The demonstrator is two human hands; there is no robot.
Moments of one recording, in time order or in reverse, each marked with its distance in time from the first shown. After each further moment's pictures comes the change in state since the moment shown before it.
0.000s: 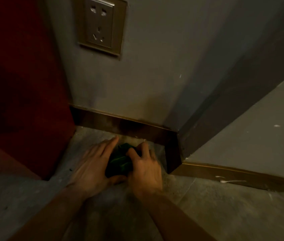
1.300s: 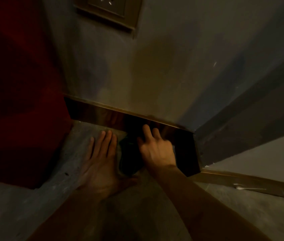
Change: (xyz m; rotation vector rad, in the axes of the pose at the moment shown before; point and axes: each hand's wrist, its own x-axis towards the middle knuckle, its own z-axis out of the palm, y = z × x) left_hand 0.030 -0.025 0.069 0.174 0.018 -0.150; right_hand 0.087 0.039 0.033 -0.477 -0.193 -0.182
